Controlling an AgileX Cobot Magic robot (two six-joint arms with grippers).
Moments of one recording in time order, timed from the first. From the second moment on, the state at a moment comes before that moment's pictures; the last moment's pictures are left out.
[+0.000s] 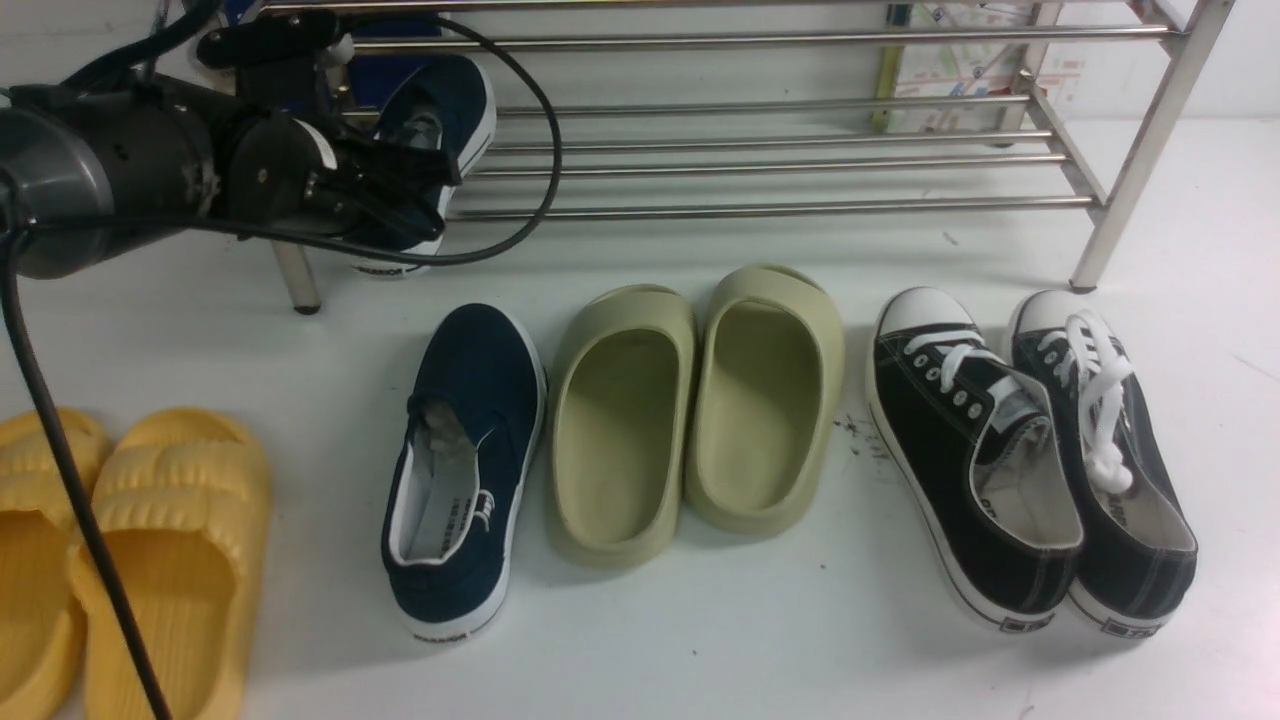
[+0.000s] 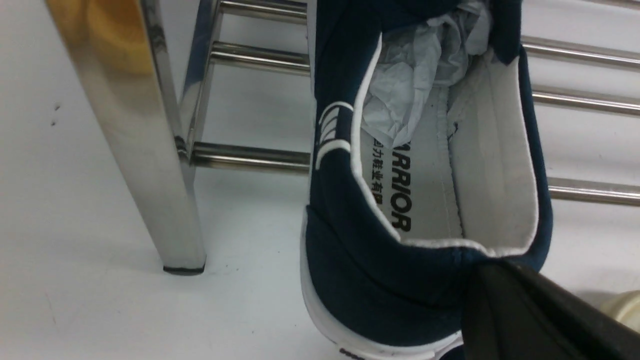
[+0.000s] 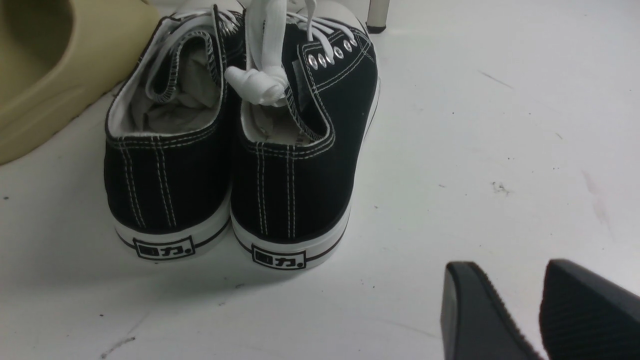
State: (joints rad) right arm 0.01 -0.01 0.02 -0.08 0.39 0.07; left arm -0.17 1.81 -1.33 0.20 0.21 -0.47
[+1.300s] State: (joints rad) right arm 0.01 -0.01 0.02 -0.08 0.39 0.07; left arm -0.12 1.76 -1.33 0.20 0.26 -0.50
